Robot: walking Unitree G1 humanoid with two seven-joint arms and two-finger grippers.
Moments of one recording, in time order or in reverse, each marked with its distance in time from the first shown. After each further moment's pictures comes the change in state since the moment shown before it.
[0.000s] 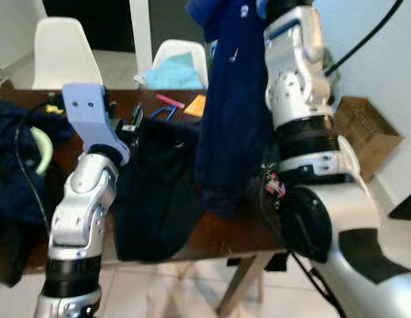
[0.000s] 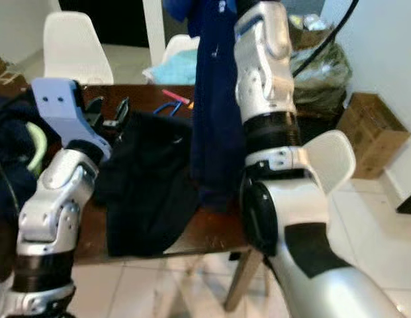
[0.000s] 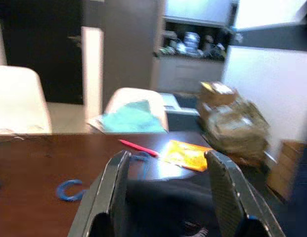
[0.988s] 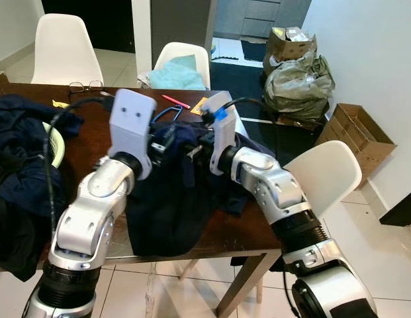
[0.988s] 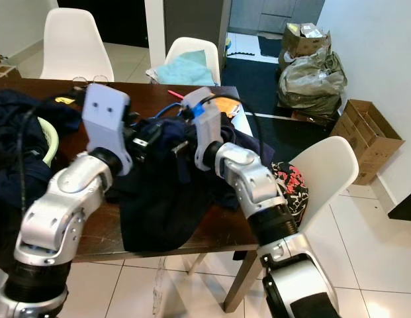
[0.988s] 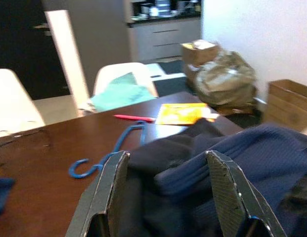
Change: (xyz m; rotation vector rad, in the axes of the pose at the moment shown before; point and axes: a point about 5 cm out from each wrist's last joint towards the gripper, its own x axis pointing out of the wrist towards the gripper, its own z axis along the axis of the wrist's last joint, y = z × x) left arm -0.007 -0.020 0.006 0.211 0.108 -0.123; right arm -0.118 0.008 -0.127 0.025 0.678 0.252
